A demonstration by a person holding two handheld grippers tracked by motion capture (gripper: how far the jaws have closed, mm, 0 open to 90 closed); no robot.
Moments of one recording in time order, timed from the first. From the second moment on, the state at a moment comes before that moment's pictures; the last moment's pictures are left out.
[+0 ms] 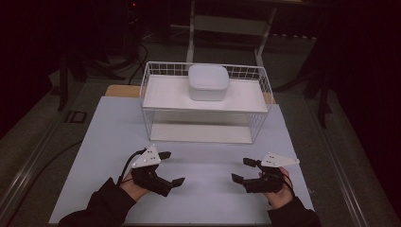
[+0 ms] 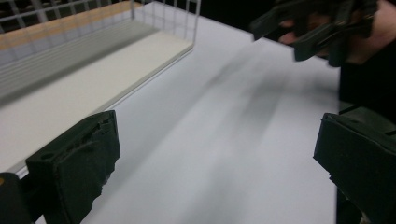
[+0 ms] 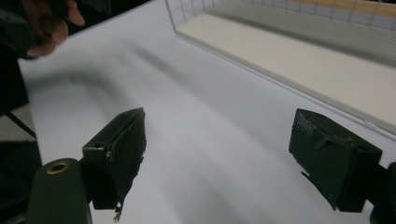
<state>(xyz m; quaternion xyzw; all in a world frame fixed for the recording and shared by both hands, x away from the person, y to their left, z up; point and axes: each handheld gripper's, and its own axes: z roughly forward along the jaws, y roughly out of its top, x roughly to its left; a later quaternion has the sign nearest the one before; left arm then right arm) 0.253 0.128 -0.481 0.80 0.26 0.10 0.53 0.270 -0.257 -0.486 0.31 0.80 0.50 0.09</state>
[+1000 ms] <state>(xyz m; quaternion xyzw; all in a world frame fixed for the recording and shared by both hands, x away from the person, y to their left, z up) 0.241 0.187 -0.521 0.79 0.31 0.15 0.51 0.266 -0.289 -0.509 0.33 0.79 0.50 0.12</state>
